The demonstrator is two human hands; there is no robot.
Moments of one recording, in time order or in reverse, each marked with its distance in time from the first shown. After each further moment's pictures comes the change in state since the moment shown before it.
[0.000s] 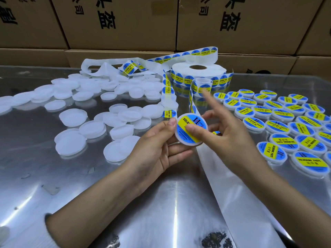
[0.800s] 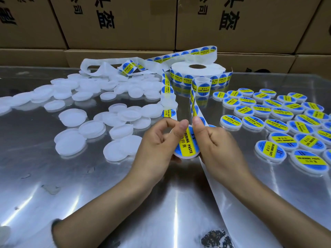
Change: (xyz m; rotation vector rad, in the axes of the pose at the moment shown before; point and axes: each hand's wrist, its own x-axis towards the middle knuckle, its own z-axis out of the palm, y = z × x) left_hand -0.004 -0.008 0.011 0.417 0.208 0.272; right_hand -0.011 0.006 0.018 -0.336 -0.050 0.061
